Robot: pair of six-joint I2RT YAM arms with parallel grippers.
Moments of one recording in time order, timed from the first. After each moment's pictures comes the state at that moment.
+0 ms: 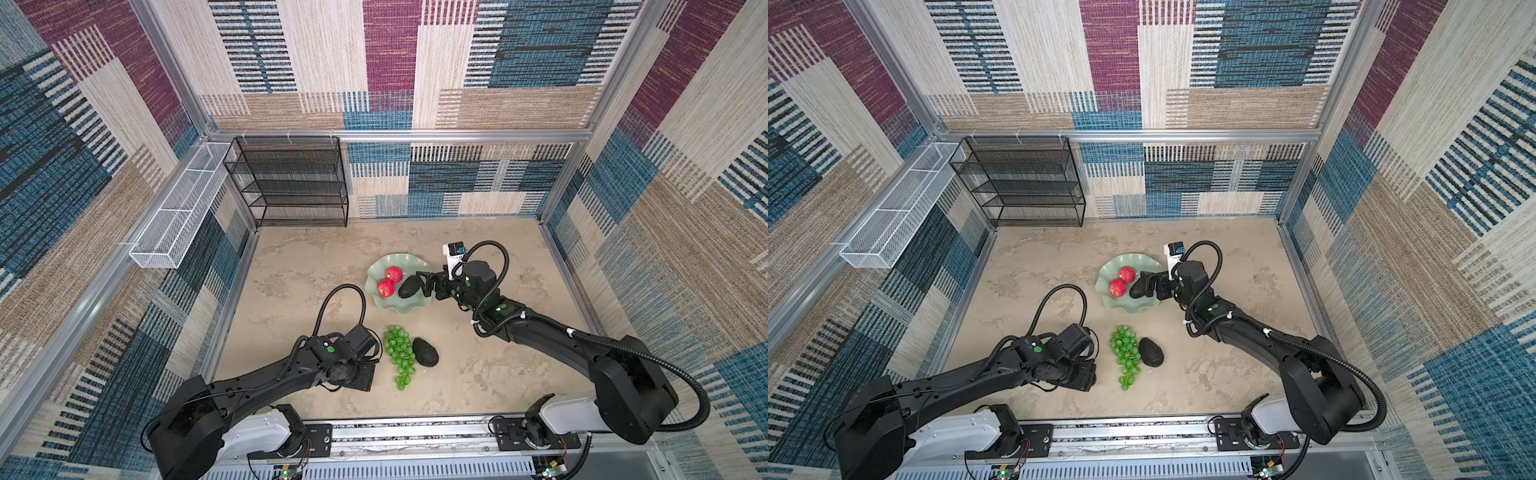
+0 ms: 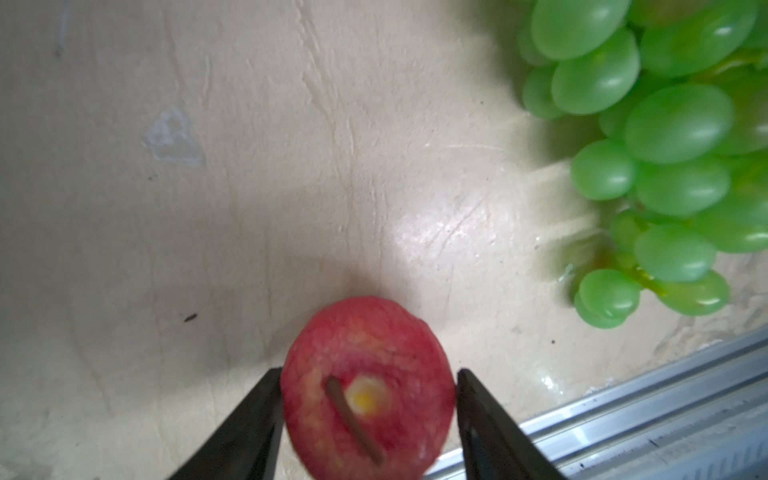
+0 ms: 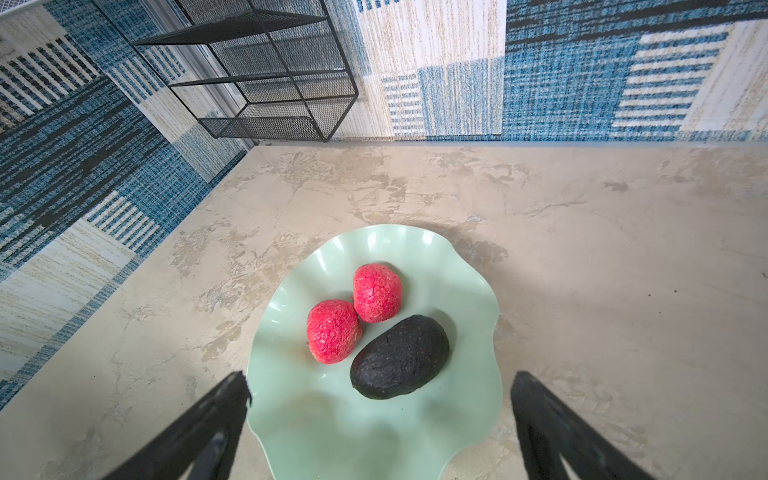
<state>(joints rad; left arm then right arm) -0.86 1.18 0.62 -0.74 0.03 -0.63 0.56 1.39 0.78 0.25 -0.01 0.31</state>
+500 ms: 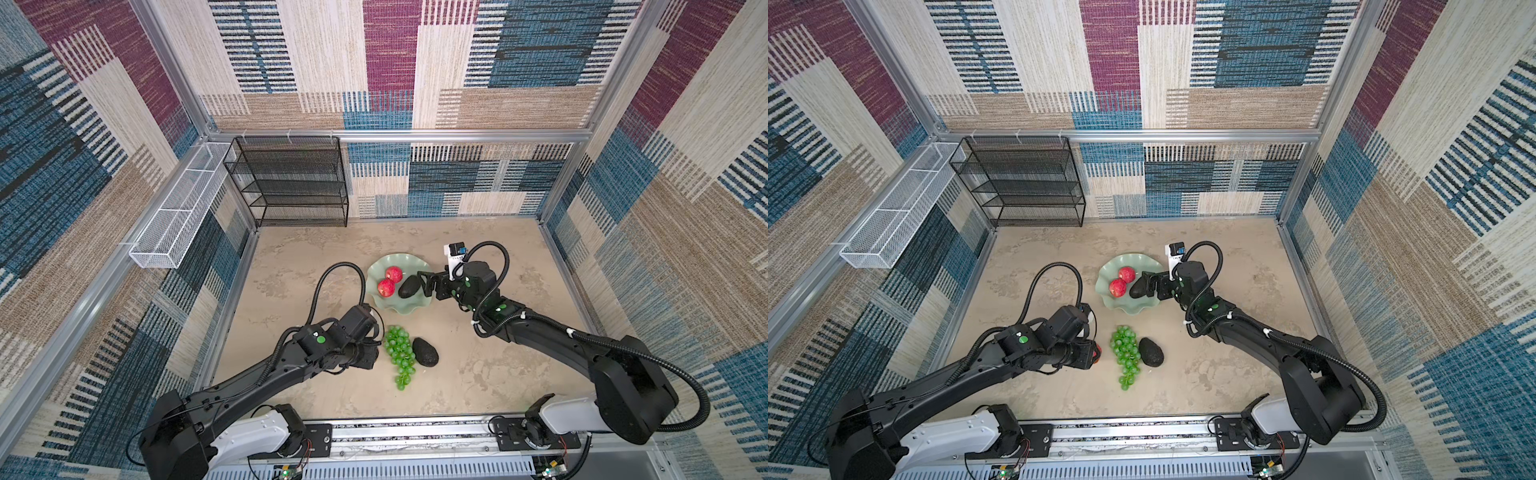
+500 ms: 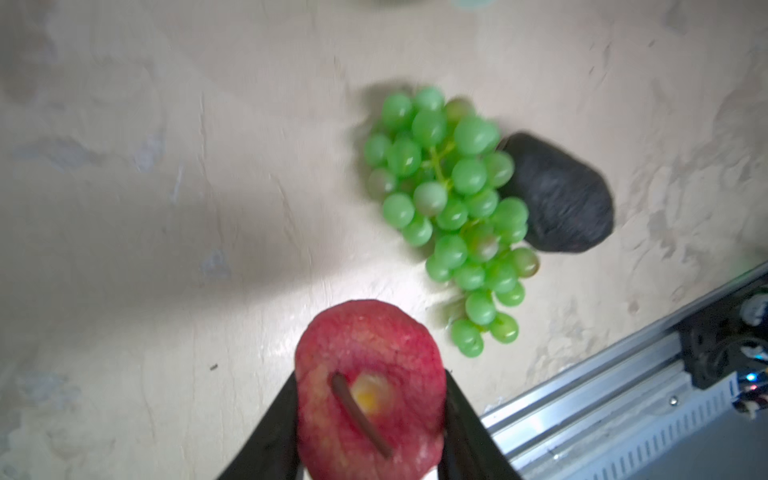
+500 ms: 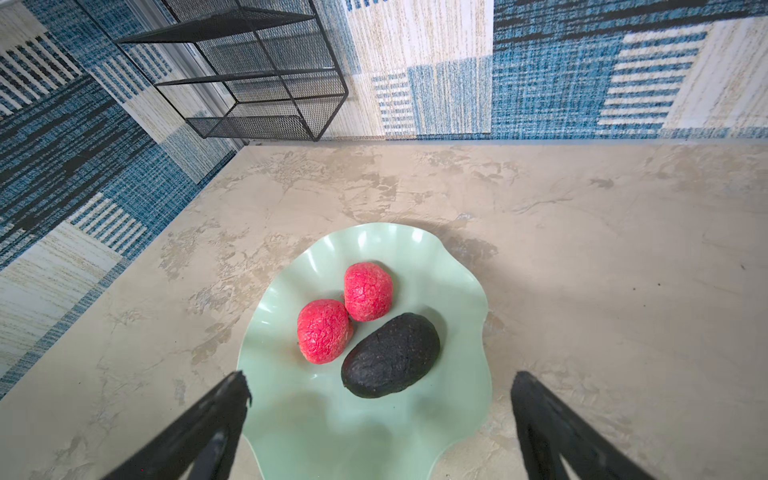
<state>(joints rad) -0.82 1.12 0.83 -0.77 -0.02 -0.56 0.56 1.37 0.78 0.24 0.02 0.31</state>
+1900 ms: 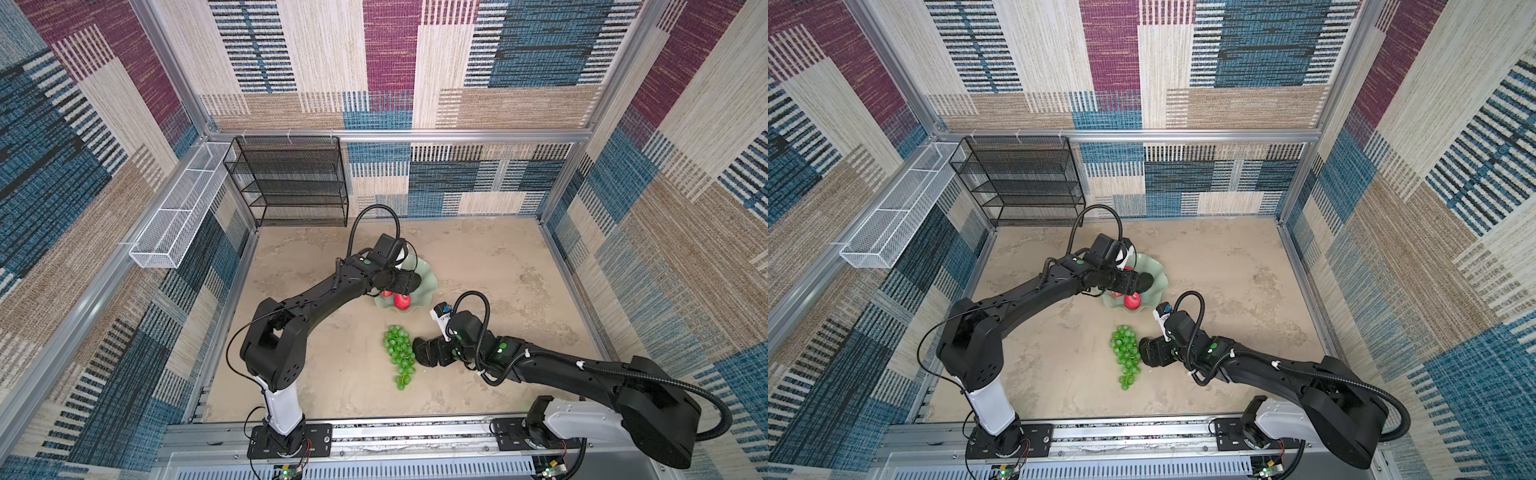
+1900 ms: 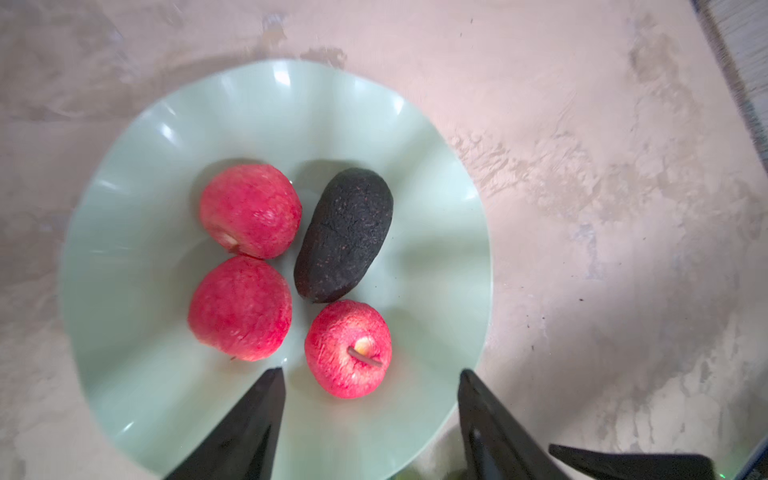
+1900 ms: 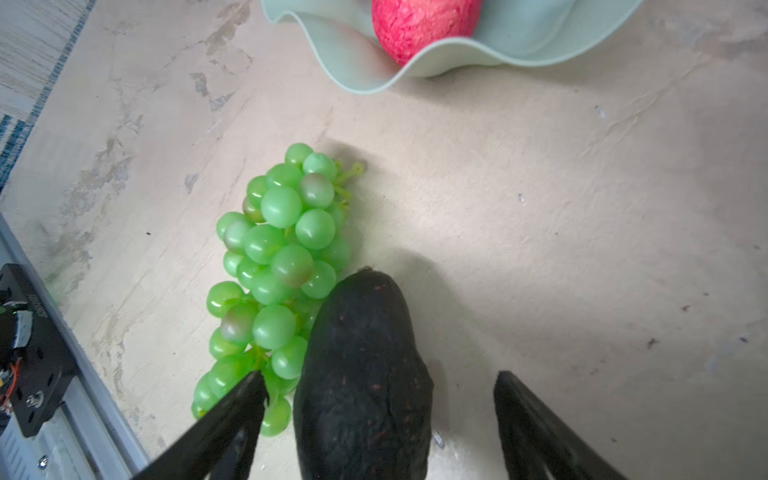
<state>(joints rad) -0.62 1.78 1.43 -0.56 0.07 -0.27 0.83 1.24 0.50 -0.07 -0.07 0.46</state>
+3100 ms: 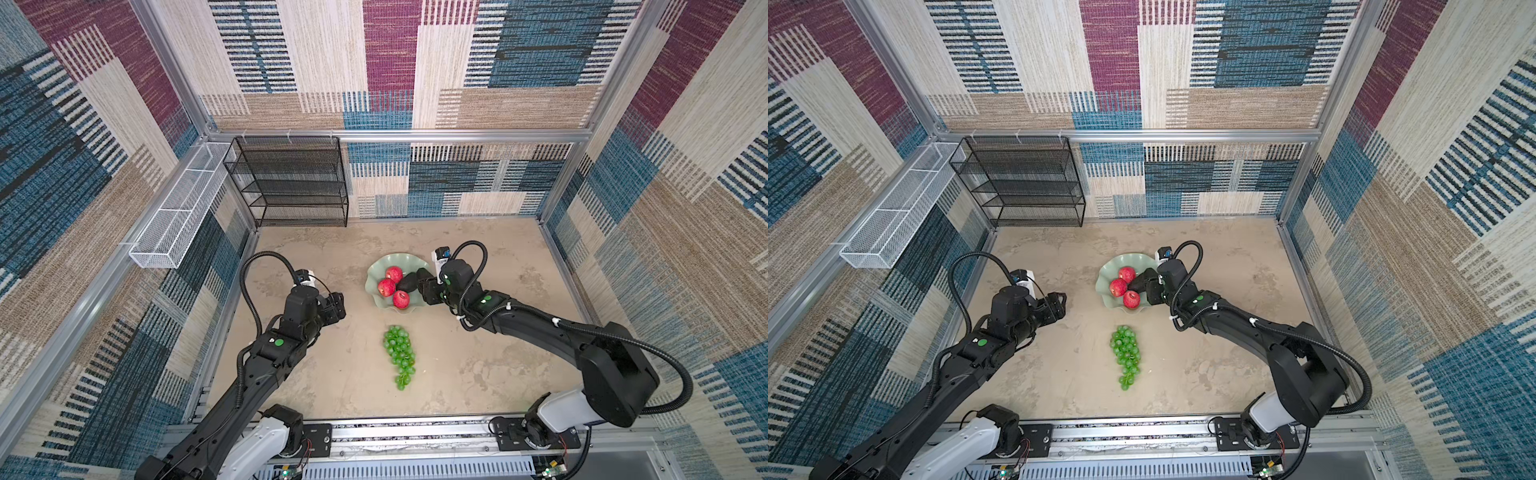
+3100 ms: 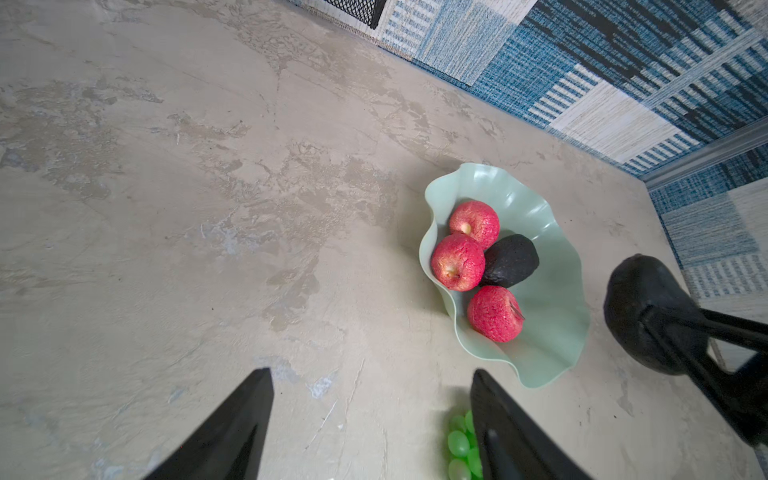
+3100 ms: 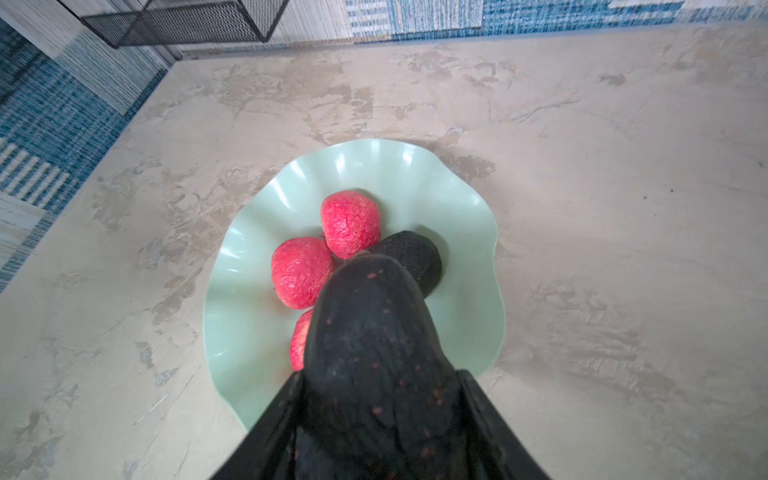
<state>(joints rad) -0.36 0.90 0.65 -0.35 -0.12 -0.58 0.64 1.52 0.93 -0.03 0.11 0.38</state>
